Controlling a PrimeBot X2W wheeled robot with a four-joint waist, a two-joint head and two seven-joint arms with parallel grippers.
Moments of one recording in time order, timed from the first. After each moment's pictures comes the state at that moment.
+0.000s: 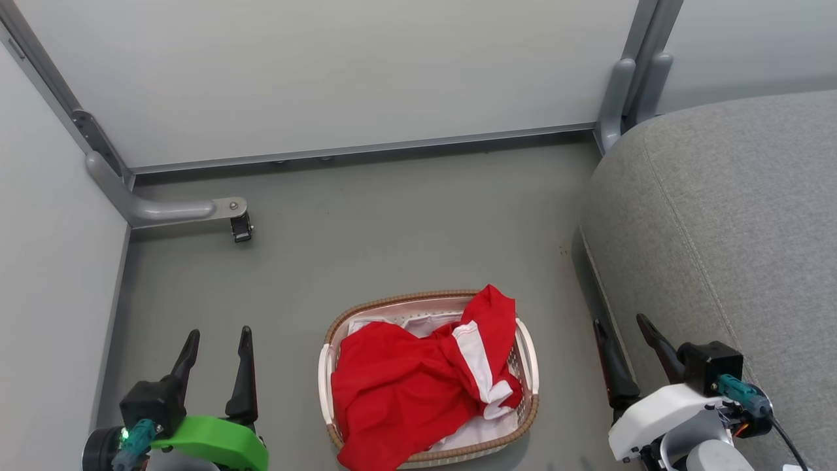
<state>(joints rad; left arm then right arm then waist) -0.03 0.12 -0.09 0.27 -0.27 -0.10 -0.21 -0.10 -0.06 0.11 0.32 0.27 0.13 -0.20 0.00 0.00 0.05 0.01</state>
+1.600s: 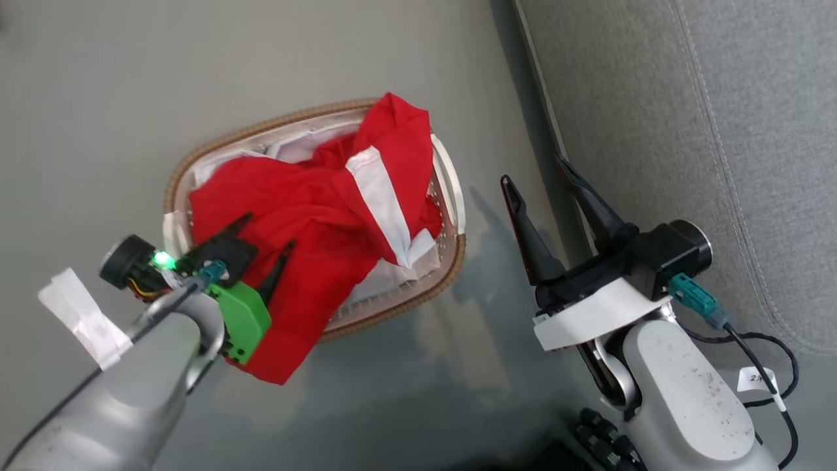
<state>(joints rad) -0.74 0.38 -0.92 0.82 -0.45 -0.13 -0.26 -0.38 -0.05 0.32 0.12 0.22 0.13 -0.26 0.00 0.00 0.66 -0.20</state>
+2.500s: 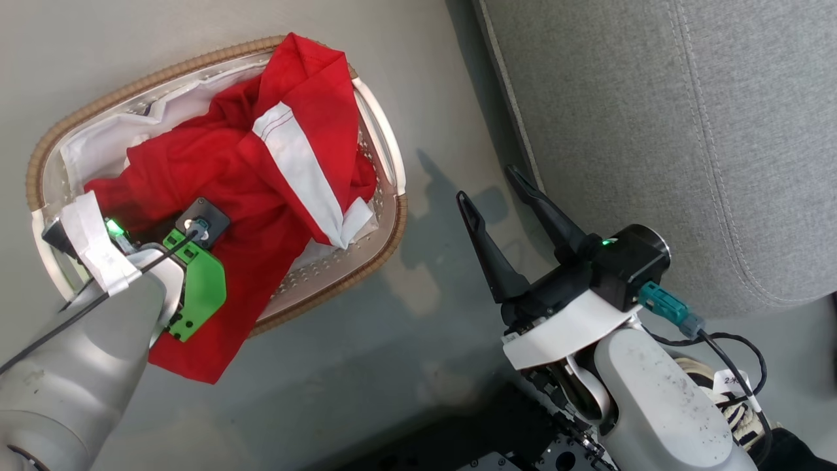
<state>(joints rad) -0.98 0.36 -1.24 1.17 -0.51 -0.13 -0.09 -0.40 -0.05 0.43 0.10 0.30 0.13 -0.26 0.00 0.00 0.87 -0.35</state>
